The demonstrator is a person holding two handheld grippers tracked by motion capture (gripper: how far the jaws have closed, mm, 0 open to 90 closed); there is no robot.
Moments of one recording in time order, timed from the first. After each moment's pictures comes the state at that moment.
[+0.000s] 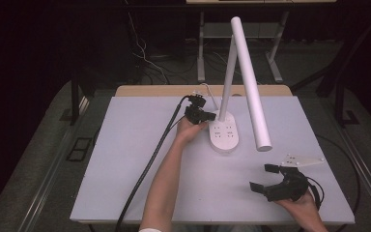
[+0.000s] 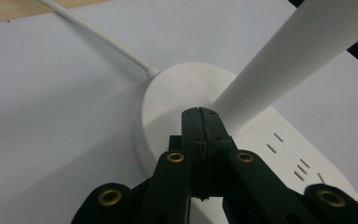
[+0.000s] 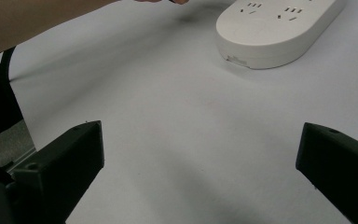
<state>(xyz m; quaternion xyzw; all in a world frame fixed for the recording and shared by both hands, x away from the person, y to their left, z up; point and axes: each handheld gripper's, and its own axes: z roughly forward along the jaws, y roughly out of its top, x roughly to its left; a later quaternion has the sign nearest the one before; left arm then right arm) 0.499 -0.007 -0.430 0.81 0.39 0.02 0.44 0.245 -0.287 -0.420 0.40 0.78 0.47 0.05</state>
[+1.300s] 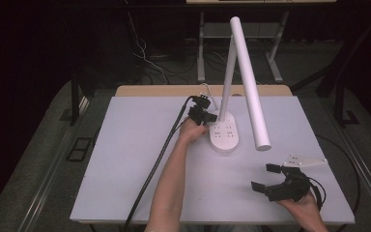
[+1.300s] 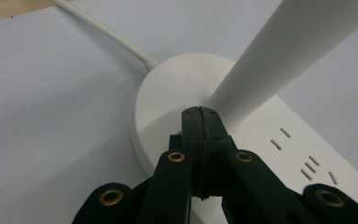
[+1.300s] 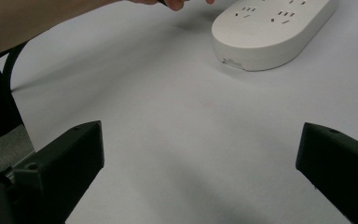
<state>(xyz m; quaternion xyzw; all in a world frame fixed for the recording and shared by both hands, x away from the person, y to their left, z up) 0.494 -0.018 -0.427 0.82 0.40 0.04 0.40 0.244 -0.291 -0.419 0.41 0.78 0.48 0.06</state>
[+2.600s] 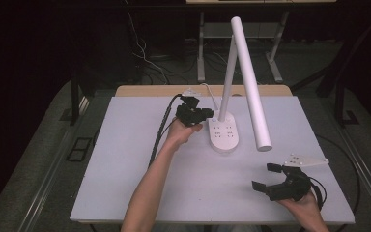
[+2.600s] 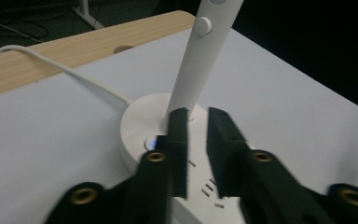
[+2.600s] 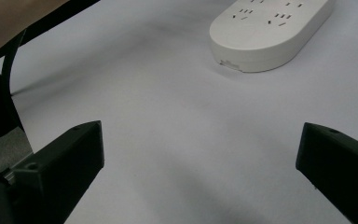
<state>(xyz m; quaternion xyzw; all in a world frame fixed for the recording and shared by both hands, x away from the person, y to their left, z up) 0.448 0.019 -0.379 0.79 0.36 0.06 0.50 0.245 -0.293 -0.419 0.41 0.78 0.48 0.06</state>
